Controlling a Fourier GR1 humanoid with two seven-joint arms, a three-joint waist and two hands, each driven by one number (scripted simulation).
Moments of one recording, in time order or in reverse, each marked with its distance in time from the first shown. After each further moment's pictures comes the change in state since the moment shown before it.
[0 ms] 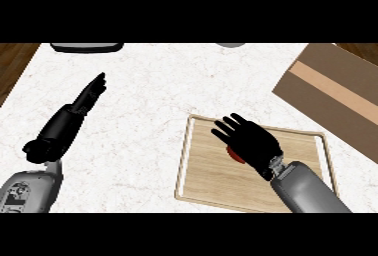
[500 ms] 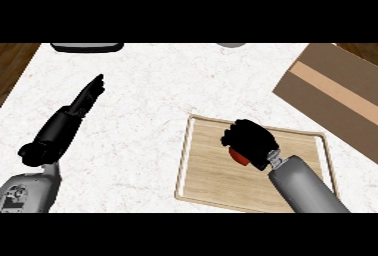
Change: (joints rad) left arm 0.016 -0.017 0.027 -0.017 -0.016 -0.031 -0.003; right arm -0.027 0.035 -0.039 0.157 0.062 -0.108 -0.151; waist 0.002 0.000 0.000
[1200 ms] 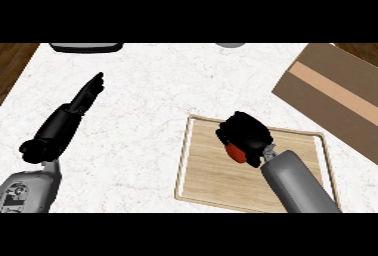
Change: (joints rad) left arm -0.016 -0.011 0.019 0.012 -0.018 -0.016 0.002; right arm -0.016 0.107 -0.131 0.103 -0.028 -0.201 -0.067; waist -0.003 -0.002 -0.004
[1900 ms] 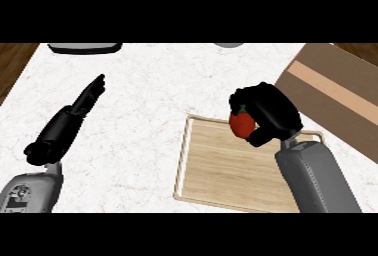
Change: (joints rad) left arm 0.012 -0.018 -0.002 -0.009 -0.024 0.008 0.001; right arm -0.014 0.034 -0.218 -0.263 -0.150 0.013 0.112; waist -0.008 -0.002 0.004
